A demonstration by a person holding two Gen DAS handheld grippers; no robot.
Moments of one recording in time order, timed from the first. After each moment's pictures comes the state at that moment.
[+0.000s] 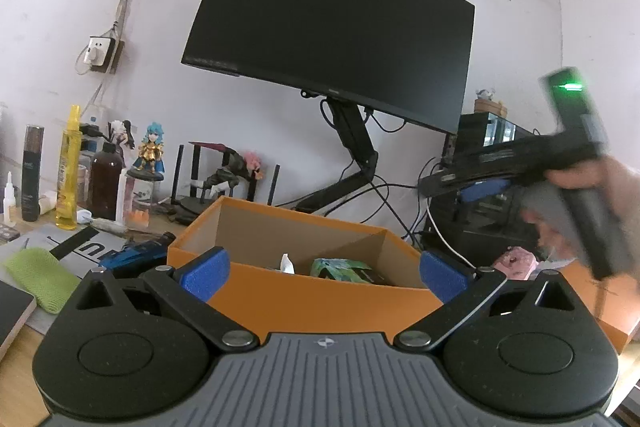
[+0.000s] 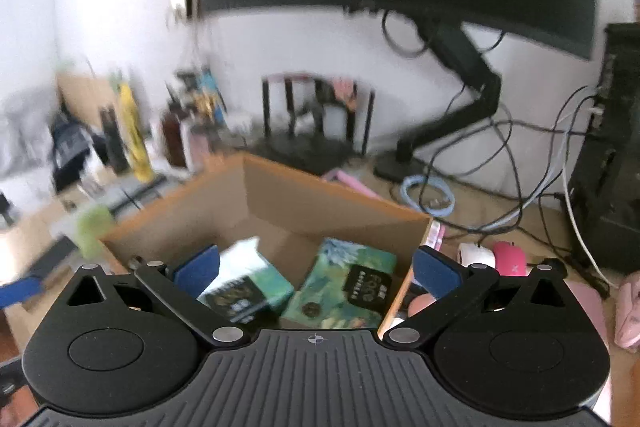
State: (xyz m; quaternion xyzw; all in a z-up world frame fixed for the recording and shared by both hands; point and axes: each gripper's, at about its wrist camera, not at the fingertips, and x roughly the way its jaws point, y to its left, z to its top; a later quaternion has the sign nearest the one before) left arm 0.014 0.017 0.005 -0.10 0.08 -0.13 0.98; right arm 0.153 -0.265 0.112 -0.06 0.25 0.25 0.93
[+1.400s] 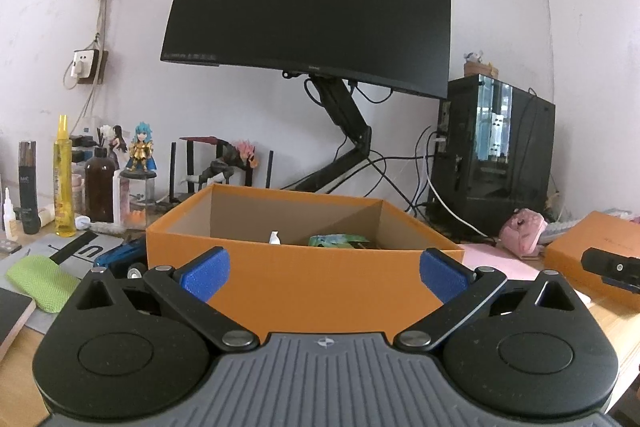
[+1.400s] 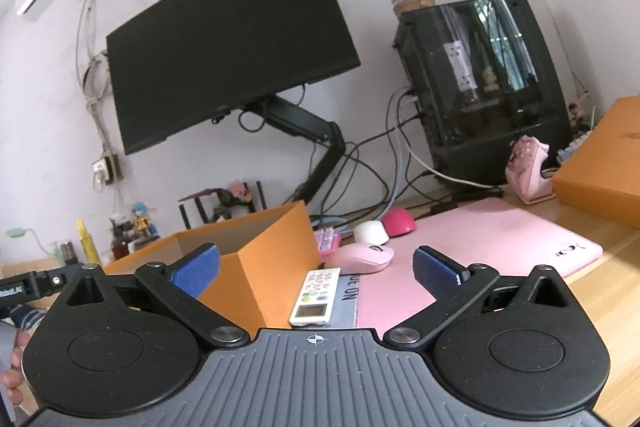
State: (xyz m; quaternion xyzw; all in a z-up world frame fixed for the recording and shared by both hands) left arm 0.011 -0.015 -0.010 -0.05 0.10 -0.13 0.99; right arm -0.023 -0.380 -0.027 0.15 0.06 0.10 0.98
